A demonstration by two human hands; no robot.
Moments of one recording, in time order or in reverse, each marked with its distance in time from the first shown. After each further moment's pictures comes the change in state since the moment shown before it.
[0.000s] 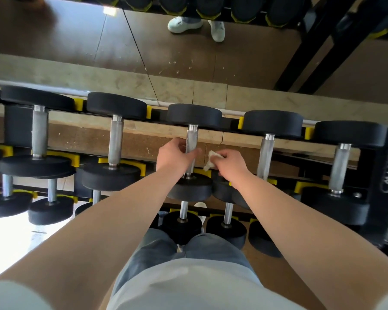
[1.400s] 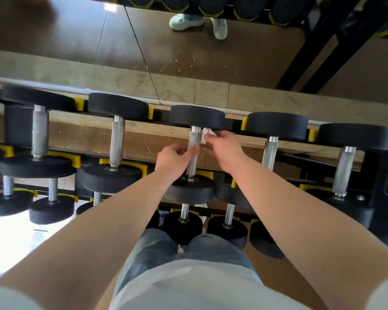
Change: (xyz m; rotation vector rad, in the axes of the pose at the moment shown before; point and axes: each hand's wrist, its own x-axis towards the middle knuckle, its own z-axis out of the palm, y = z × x) left_hand 0.015 -0.019 0.000 -0.029 -0.083 -0.023; right_hand 0.028 -0.047 0.015 0.515 -0.021 0.015
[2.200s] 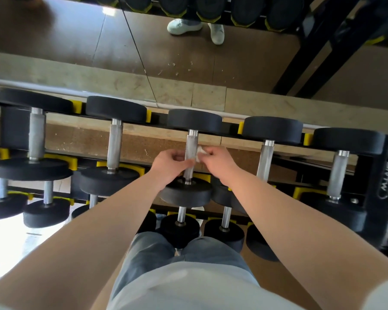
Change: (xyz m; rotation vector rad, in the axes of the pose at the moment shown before) left_hand 0.003 -0.010 -0.007 -0.135 -0.141 -0.044; right_hand -0.016 0.016 -0.005 -0.532 -0.106 -0.076
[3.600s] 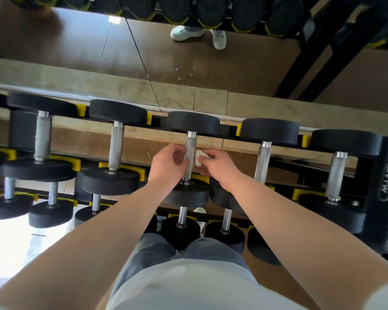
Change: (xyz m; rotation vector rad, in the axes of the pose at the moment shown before) left_hand -0.028 0.006 0.005 0.179 0.269 0.287; right_hand -0.006 0.011 -0.004 0.233 -0.048 0.050
